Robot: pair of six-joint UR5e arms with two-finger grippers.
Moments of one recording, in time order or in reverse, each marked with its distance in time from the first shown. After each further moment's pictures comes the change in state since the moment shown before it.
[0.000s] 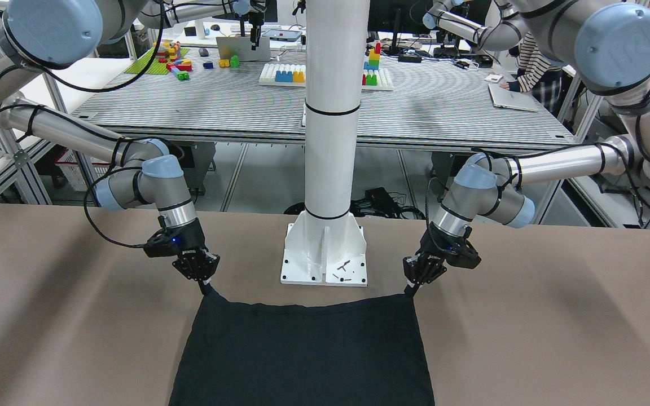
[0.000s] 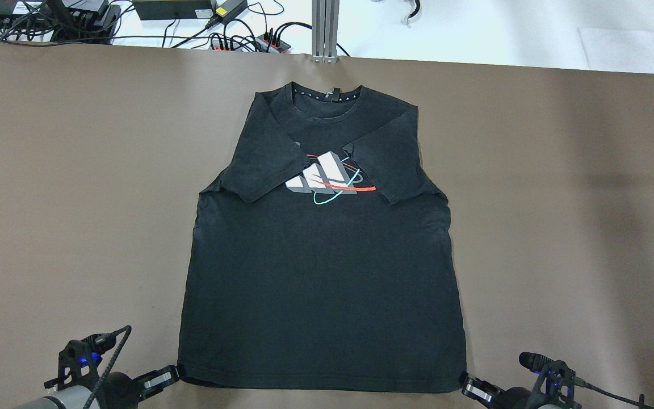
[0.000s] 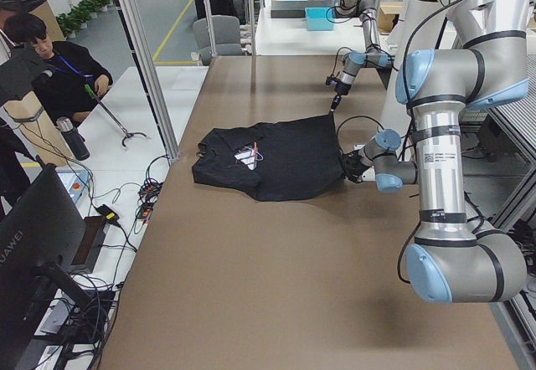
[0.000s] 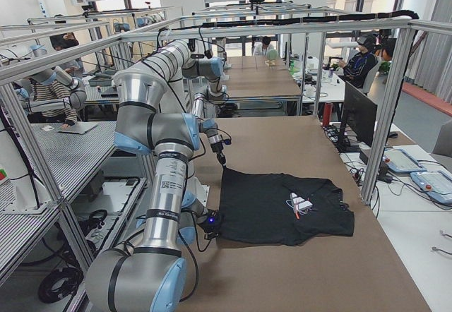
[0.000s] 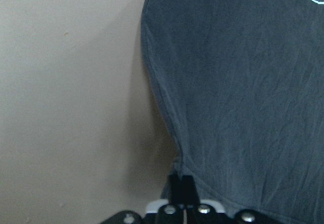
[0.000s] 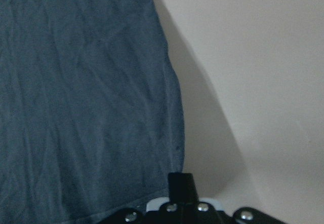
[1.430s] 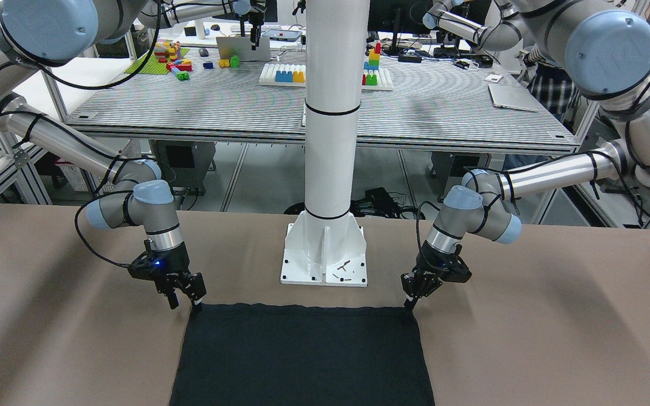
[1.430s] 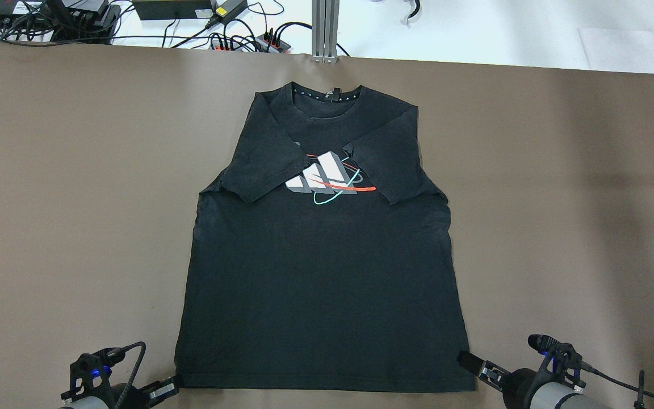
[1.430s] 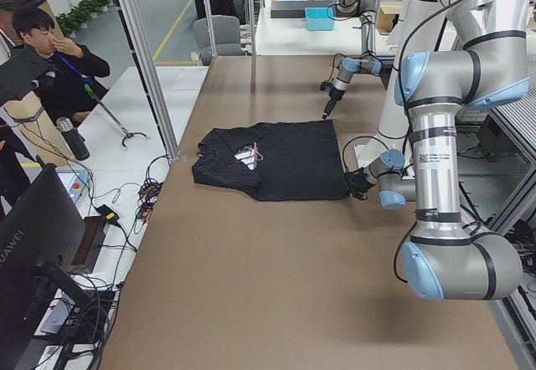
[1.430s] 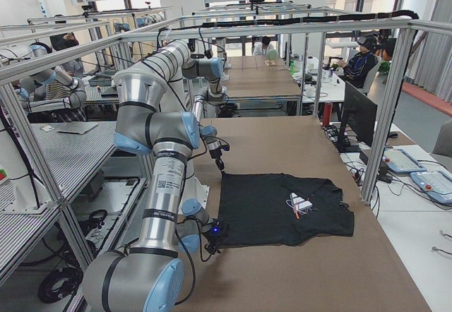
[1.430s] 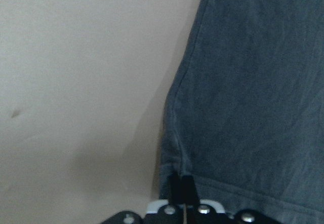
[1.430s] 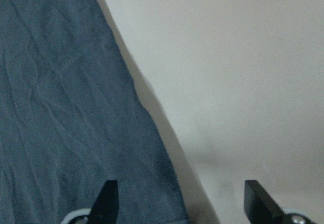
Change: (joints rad) left arm 0.117 -0.004 0.206 -0.147 0.137 -0.052; right arm 0.021 -0.003 -0.183 0.090 0.011 0.112
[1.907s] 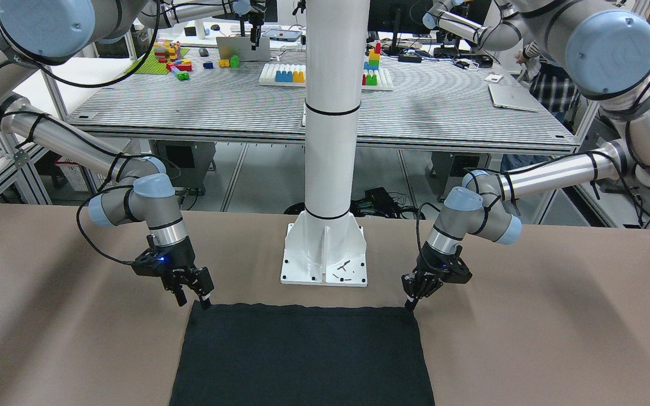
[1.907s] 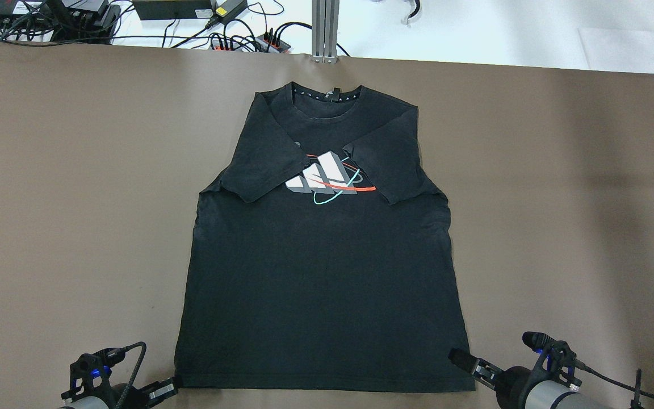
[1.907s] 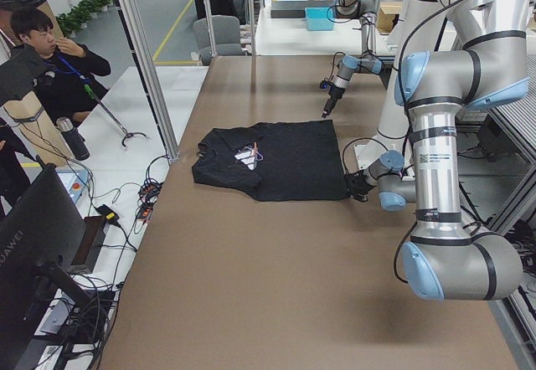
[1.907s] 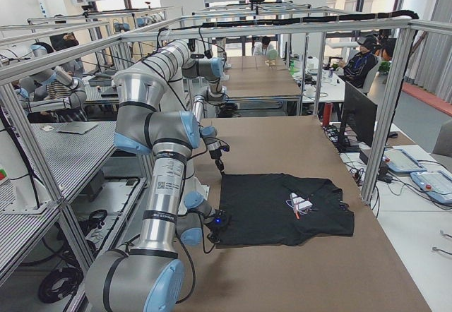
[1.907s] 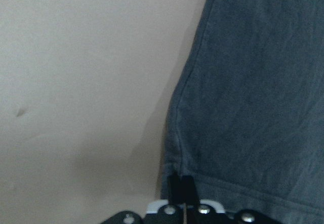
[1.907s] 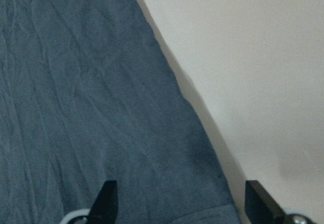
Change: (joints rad) left arm -0.001 0.001 0.006 0.000 -0.008 0.000; right arm 0.043 0.020 0.047 0.004 0.041 -0.015
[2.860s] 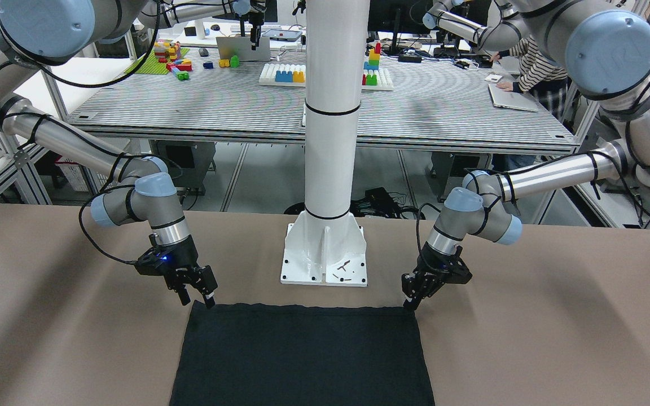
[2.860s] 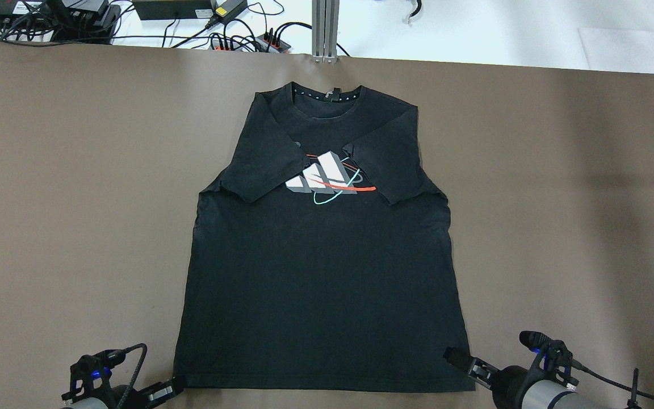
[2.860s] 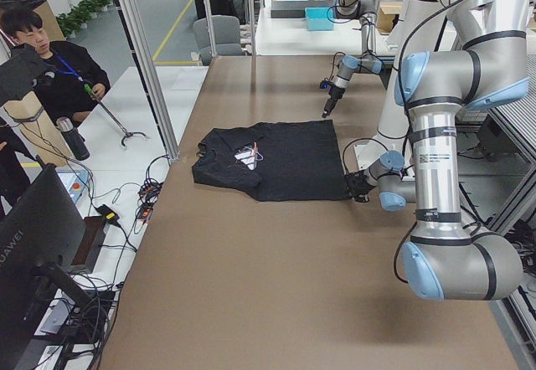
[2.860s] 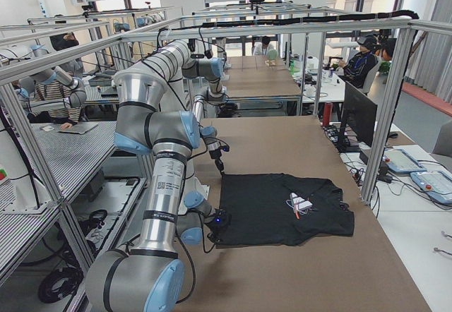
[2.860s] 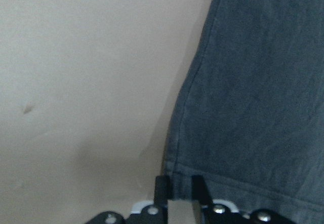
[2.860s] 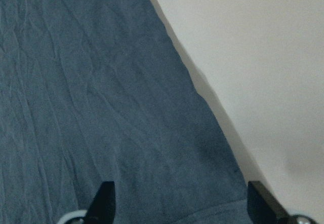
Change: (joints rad) left arm 0.001 0.003 0.004 0.000 -0.009 0.000; right arm 0.001 0.014 0.004 0.006 -0.001 0.001
